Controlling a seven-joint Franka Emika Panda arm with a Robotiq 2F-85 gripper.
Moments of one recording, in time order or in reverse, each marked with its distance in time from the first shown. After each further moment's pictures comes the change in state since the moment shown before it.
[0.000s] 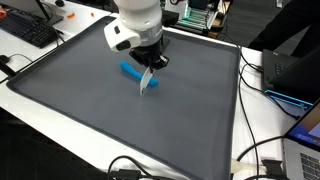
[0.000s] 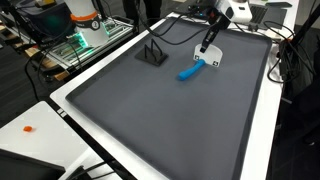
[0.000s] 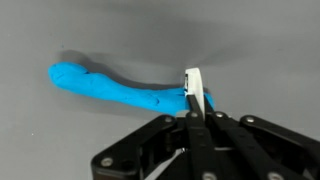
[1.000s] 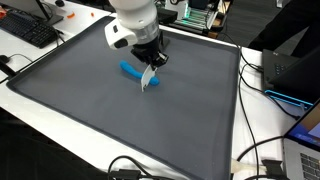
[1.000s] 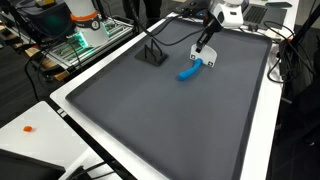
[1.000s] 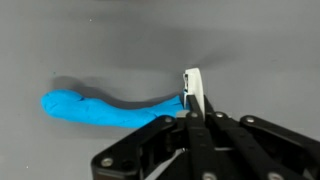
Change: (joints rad) arm -0.022 -0.033 -0.002 -0.071 0.078 0.018 0.002
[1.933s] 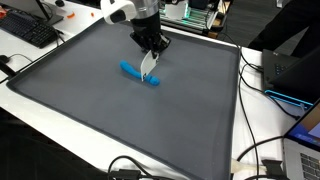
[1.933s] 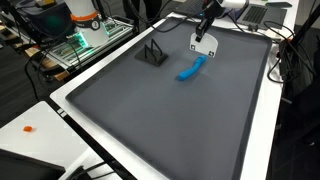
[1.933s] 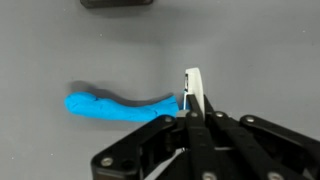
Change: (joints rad) arm 0.000 -0.124 -0.003 -0.060 0.017 -0.033 0.004
